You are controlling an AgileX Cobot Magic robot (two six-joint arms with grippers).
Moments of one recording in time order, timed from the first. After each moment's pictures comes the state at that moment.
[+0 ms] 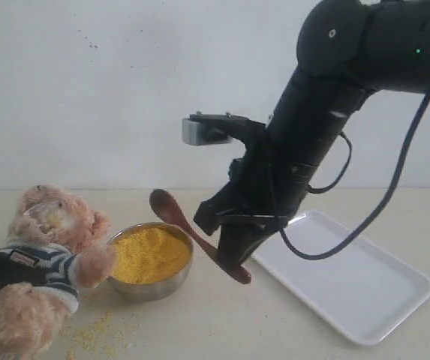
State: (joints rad) left arm 0.31 1.74 -0.67 -1.46 0.99 1.15; right arm 0.56 1.81 -1.57 0.41 1.21 -0.40
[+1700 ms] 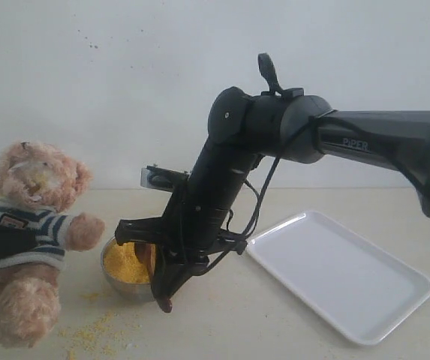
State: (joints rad) left arm 0.31 1.74 -0.71 -1.72 0.89 1.61; right arm 0.63 2.22 -1.90 0.50 1.22 -0.02
